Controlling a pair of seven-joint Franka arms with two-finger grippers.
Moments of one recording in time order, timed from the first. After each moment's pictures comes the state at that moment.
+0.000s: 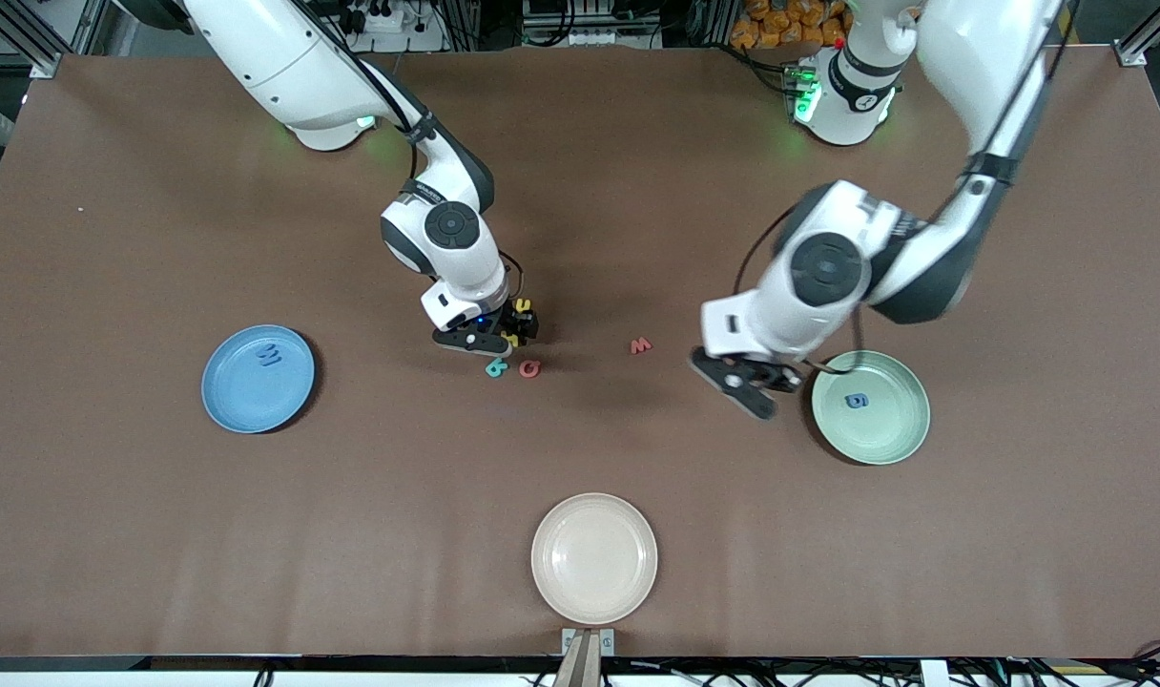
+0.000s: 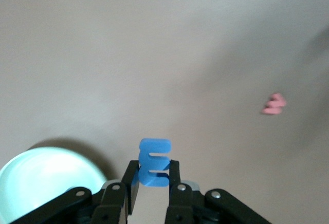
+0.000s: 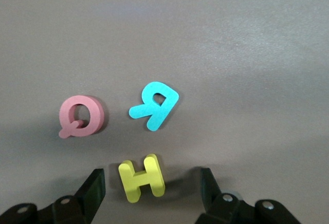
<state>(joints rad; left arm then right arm) 0.01 0.48 -0.49 -1.64 0.24 2.03 0.14 0.37 0.58 0.29 -2.03 -0.36 2.65 1.11</state>
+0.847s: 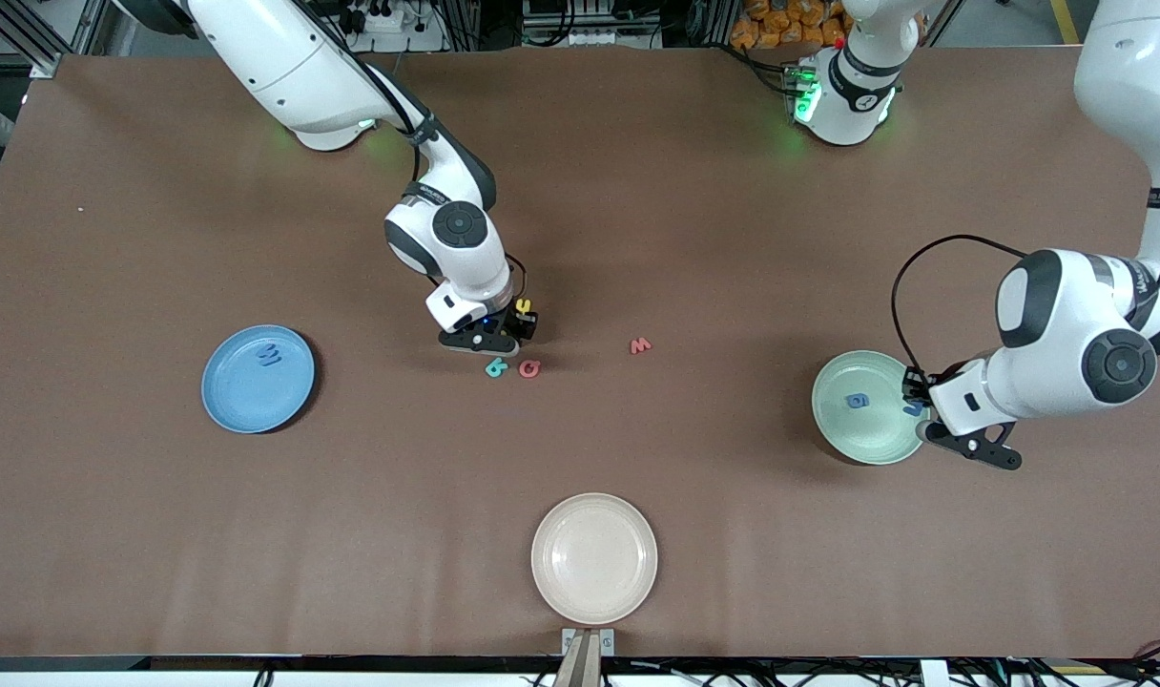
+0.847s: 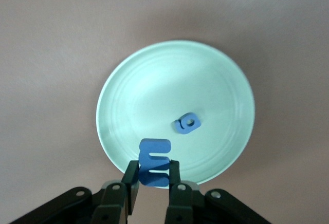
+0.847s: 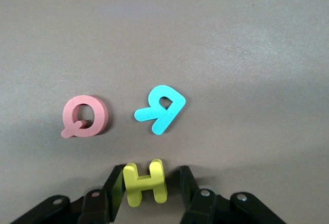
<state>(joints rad) 0.39 0.57 -0.48 -1.67 0.23 2.00 0.19 0.37 0.58 0.29 -2.02 -0.41 2.64 1.11</state>
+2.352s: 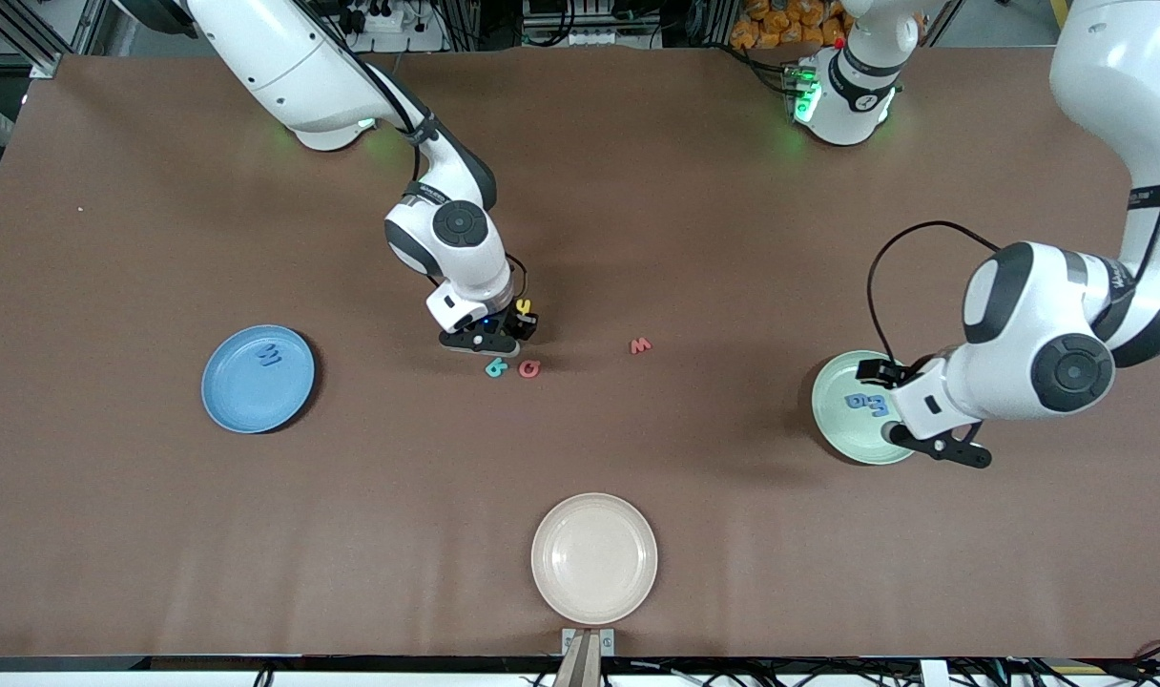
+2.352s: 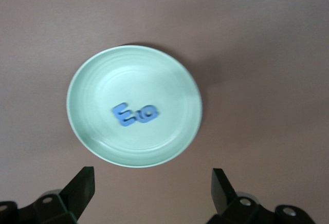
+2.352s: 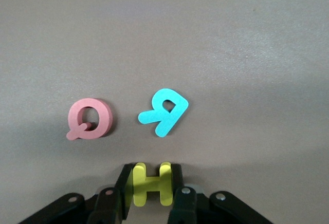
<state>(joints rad) 0.26 0.55 -0.53 -1.54 0.26 1.80 -0.03 0.37 0.58 0.29 -2.01 -0.41 2.64 1.11</state>
